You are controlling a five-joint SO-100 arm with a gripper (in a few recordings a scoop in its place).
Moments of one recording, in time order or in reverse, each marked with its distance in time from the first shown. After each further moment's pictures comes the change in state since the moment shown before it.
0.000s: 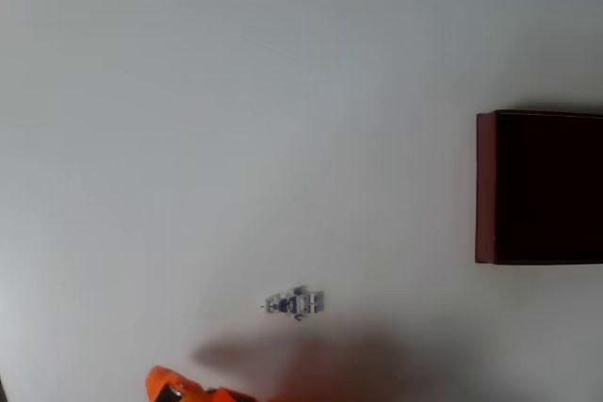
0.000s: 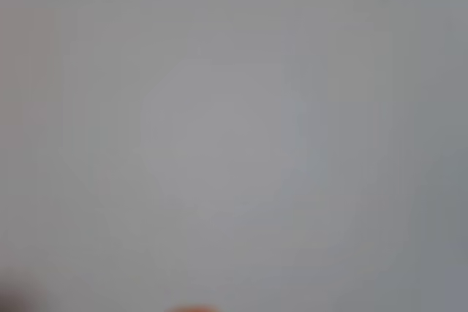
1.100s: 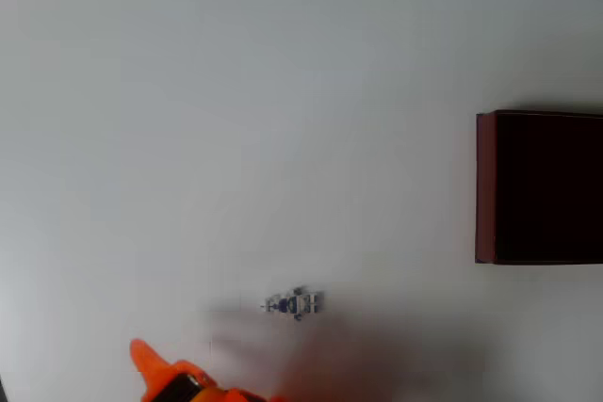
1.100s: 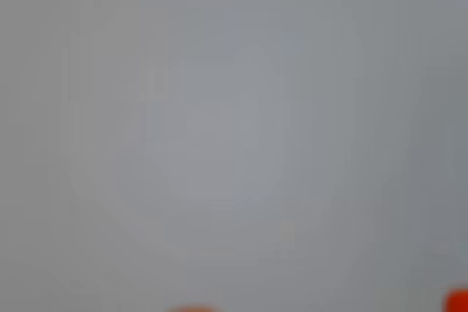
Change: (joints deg) arm 6.1 0.1 -6.8 0.4 14.0
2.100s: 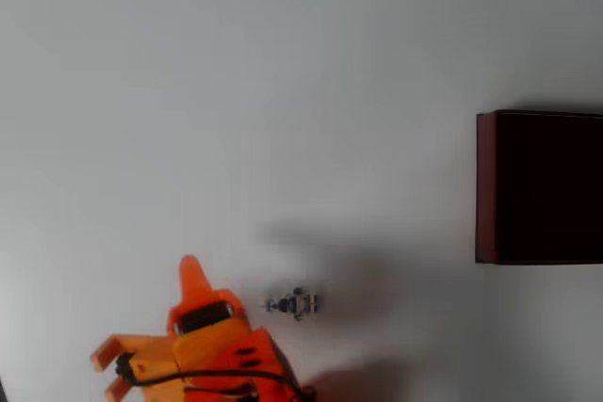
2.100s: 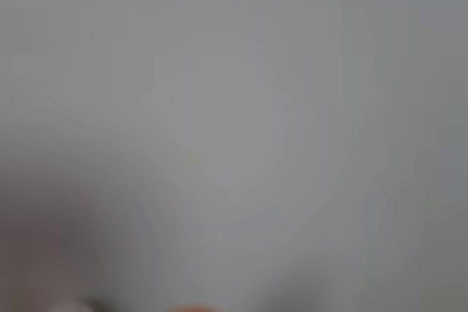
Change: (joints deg) arm 22.9 -41.0 -19.6 -1.9 0.9
